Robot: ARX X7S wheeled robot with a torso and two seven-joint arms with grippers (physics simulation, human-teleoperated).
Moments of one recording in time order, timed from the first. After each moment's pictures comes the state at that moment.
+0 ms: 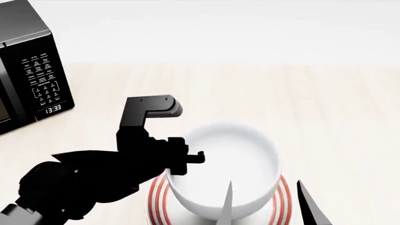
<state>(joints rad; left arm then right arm) -1.15 -0.01 0.80 -0.95 -1.10 -0.55 -0.13 -0.06 0.38 -0.28 -0.60 0.29 0.14 0.38</state>
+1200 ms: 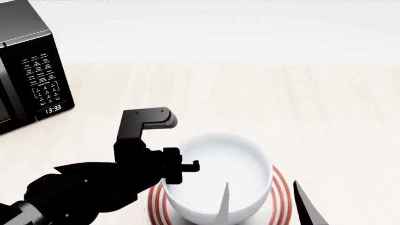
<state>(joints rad) -1.22 0.00 1.44 -1.12 -1.68 -0.27 -0.11 -0.05 0.39 -0.30 -0.60 0.30 0.13 0.39</state>
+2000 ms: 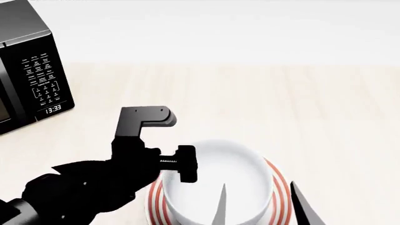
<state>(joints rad) -1.24 -0.04 1.61 -1.05 -1.79 -0.18 -0.15 -0.05 0.40 -0.32 -0.60 0.30 0.13 0.40</state>
